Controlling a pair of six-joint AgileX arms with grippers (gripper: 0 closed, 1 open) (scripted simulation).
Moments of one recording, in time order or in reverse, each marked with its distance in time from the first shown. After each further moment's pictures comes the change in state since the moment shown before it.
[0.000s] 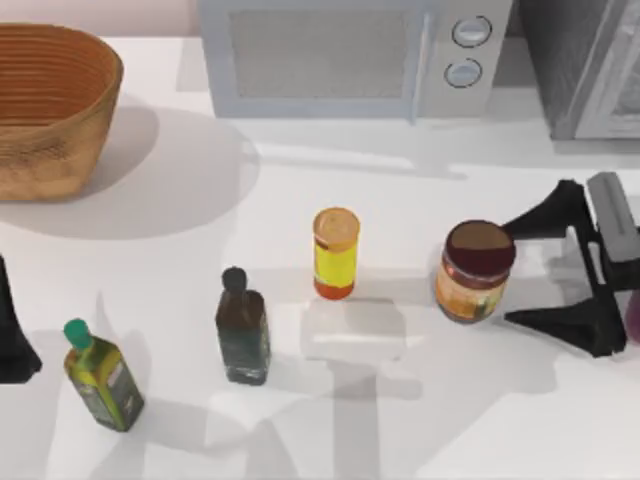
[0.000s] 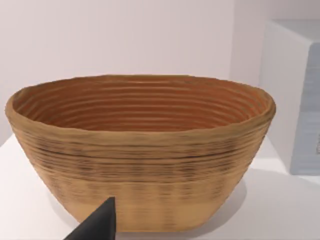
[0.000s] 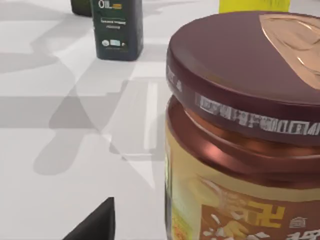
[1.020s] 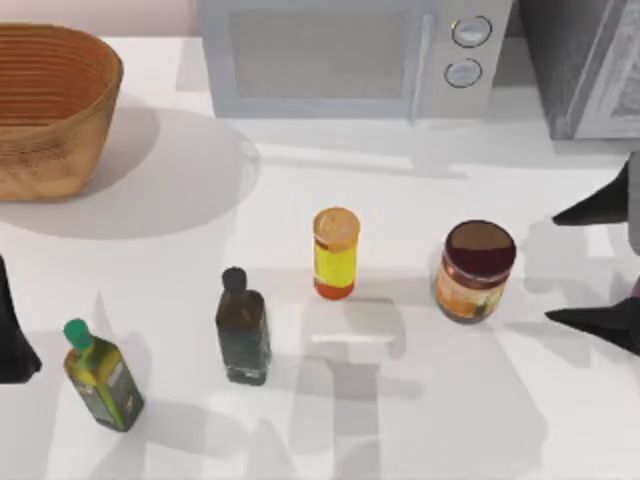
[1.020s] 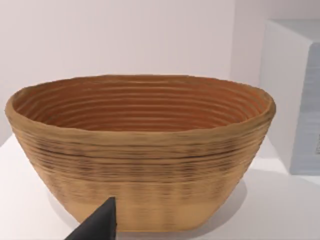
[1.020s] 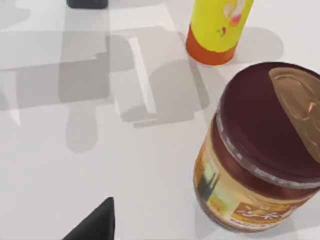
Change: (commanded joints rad) left arm 0.000 0.000 0.000 0.000 0.000 0.000; right arm 0.025 -0.733 -0.365 0.203 0.439 0.555
